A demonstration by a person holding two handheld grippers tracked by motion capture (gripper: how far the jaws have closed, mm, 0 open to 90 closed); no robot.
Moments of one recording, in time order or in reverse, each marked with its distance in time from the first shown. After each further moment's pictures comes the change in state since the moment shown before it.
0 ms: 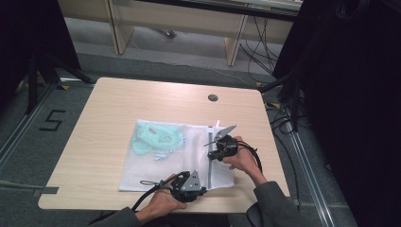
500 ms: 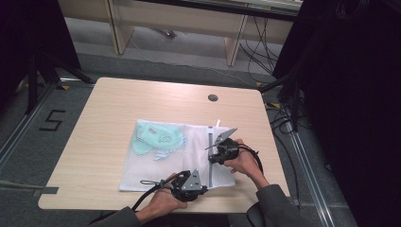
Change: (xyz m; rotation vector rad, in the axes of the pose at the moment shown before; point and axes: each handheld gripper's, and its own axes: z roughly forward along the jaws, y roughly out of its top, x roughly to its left) left arm -0.001 0.002 -0.001 -0.008 0.005 0.018; right arm 0.006 -0.007 -0.003 -0.004 0.026 -0.032
